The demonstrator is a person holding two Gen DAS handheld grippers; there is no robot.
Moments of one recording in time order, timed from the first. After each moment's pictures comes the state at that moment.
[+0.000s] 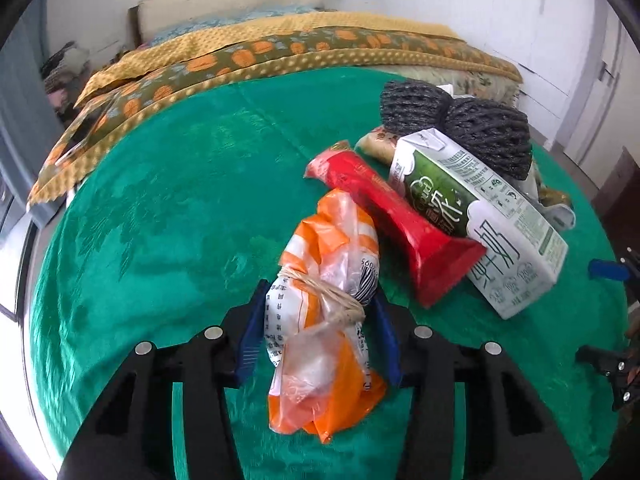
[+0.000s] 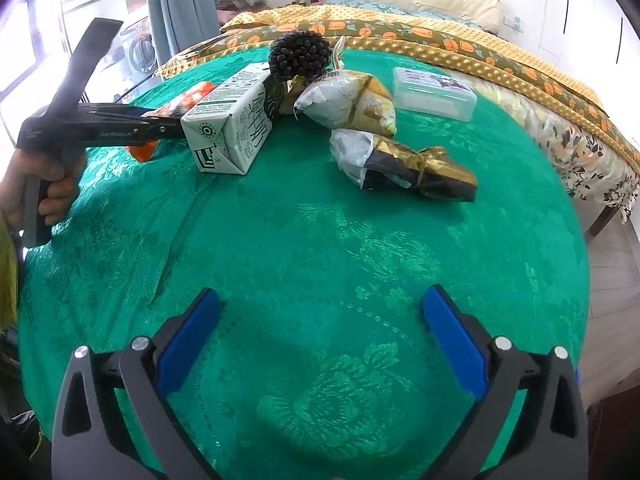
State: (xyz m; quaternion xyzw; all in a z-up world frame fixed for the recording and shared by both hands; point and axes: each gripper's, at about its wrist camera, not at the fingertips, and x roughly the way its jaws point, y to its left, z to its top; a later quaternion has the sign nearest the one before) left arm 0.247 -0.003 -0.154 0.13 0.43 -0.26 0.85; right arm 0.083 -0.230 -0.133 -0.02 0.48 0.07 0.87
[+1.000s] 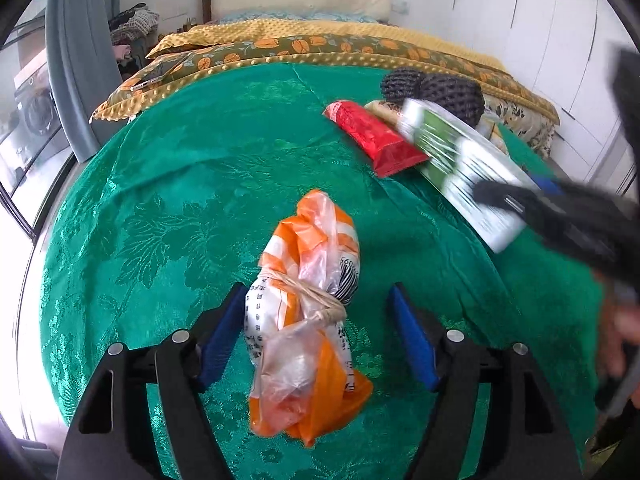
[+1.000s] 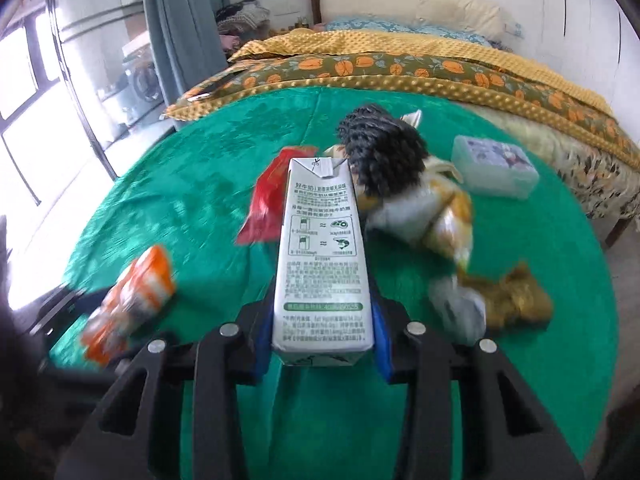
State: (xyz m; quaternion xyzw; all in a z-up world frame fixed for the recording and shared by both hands) left arm 0.143 0.021 -0.155 0.06 0.43 -0.18 0.88; right arm 0.142 -0.175 -0.102 0.03 0.46 0.09 0.89
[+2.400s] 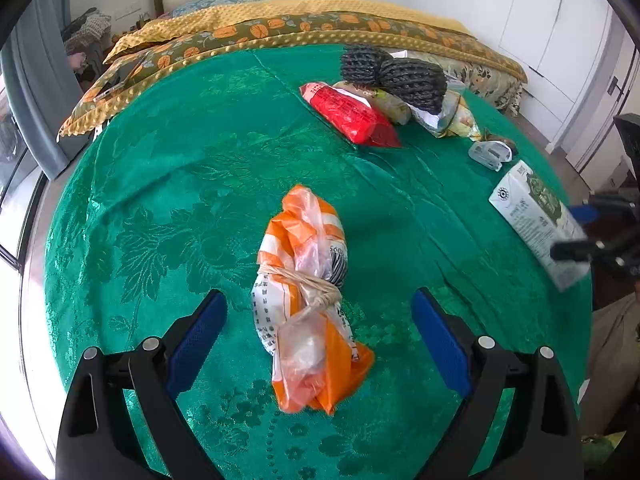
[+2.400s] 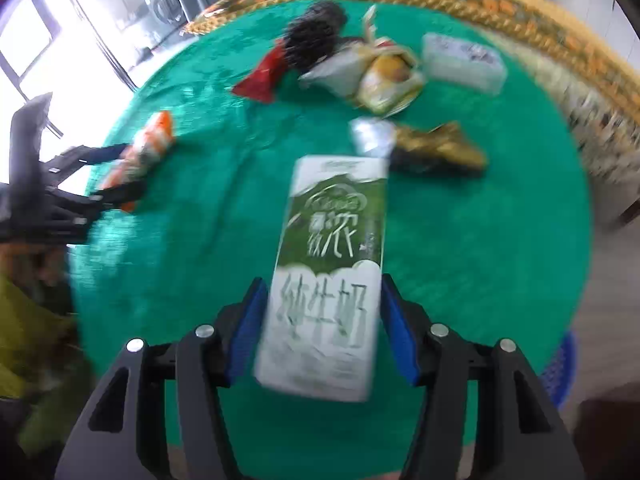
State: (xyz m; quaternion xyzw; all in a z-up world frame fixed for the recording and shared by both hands) left arm 0.144 0.025 -0.140 0.11 0.47 -0.24 0.84; right arm 0.087 -0.238 -0.097 0.01 0.60 0.15 0.79
